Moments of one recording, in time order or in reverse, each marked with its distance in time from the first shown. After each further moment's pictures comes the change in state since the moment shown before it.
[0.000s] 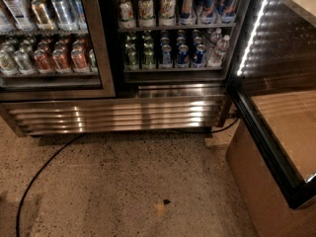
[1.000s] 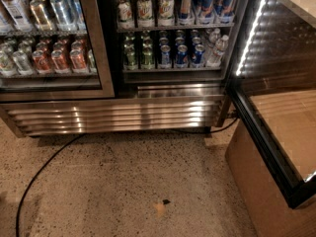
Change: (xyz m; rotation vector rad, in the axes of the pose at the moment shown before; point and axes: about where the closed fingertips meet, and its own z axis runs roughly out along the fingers) arm 0.110 0.021 -0.080 0.177 -0.018 0.041
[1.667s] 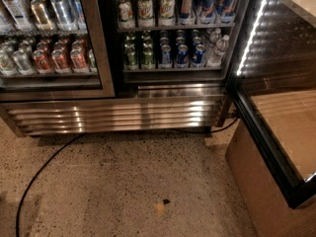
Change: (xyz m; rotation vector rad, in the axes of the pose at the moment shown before) arm -0.014 0.021 -0.027 0.039 -0.206 -0.142
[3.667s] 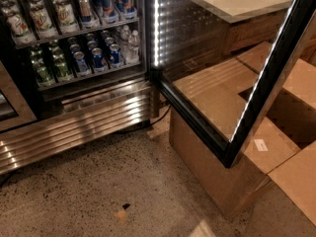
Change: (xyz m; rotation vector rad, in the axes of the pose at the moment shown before) arm -0.036 -0.040 0.090 -0.047 -0.179 -0.005
